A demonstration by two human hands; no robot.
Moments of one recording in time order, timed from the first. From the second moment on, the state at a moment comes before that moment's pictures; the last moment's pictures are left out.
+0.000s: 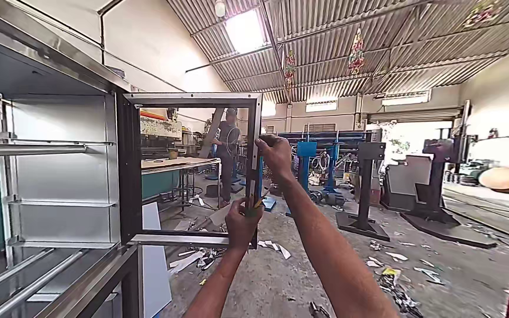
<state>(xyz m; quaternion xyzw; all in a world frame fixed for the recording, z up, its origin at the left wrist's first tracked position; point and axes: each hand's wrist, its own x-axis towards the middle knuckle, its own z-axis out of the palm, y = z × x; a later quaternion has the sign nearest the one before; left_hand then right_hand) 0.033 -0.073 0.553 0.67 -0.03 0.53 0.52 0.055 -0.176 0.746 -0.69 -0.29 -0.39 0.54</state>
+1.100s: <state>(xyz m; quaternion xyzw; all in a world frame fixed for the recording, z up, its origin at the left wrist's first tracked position) -0.051 0.023 0.364 0.93 -0.13 -0.03 0.33 0.002 -0.239 0.523 -0.39 -0.44 0.09 0.80</state>
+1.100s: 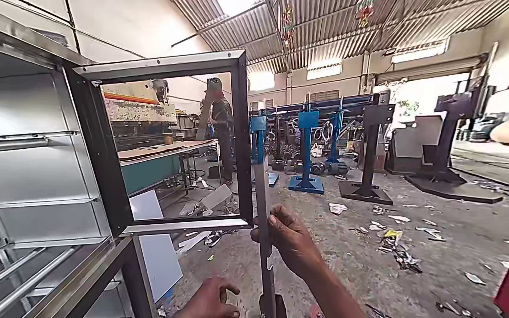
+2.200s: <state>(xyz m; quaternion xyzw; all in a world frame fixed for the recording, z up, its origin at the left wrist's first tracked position) 0.098 -0.018 0.081 0.89 0.04 -0.09 0.45 0.147 -0.409 0.035 -0.94 0.05 -0.02 0.34</state>
